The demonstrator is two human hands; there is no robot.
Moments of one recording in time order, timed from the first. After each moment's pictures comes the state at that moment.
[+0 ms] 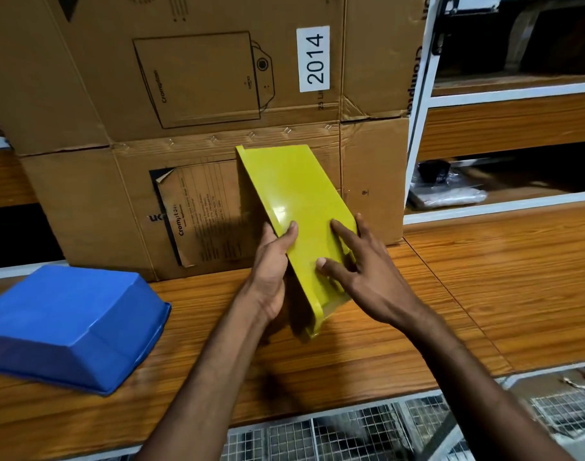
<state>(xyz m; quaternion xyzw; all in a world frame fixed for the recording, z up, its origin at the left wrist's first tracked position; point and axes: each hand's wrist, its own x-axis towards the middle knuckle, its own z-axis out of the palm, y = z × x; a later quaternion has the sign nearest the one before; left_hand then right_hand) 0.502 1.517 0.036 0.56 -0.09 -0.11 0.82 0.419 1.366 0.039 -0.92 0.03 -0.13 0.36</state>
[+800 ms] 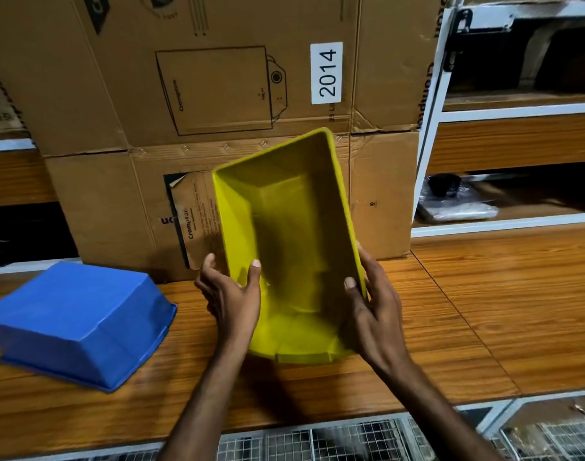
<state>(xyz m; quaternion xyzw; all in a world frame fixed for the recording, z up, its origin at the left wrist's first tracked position) 0.501 1.570 -0.020 0.81 0.07 0.21 0.54 0.410 1.381 -0.022 -0.78 -0.02 -0.33 0.52</state>
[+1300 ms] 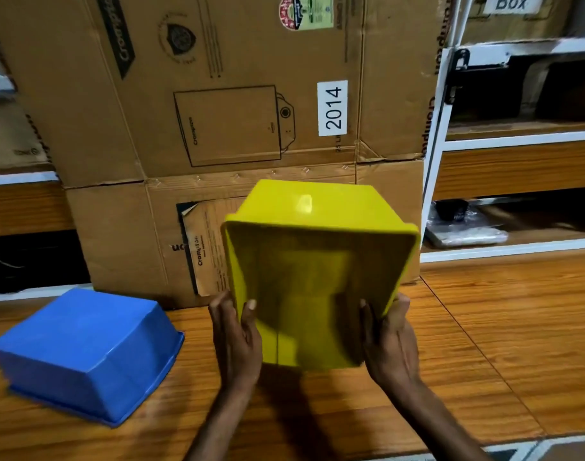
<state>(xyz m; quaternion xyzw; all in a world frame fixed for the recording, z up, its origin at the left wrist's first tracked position) 0.499 1.586 -0.045 0.78 -0.10 0.41 0.46 0.432 1.367 -0.039 -0.84 0.08 -0.39 0.38</state>
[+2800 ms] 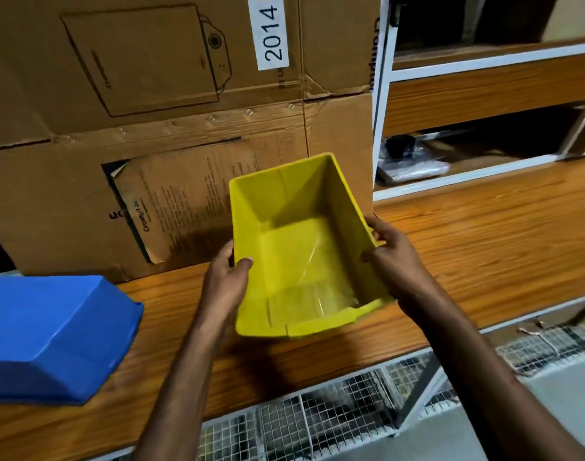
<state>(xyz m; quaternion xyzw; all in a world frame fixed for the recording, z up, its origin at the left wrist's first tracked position) 0.500 1.555 -0.001 0.80 -0.07 -0.03 0.59 0.393 1.322 0.026 -0.75 0.20 -0.19 0.60</state>
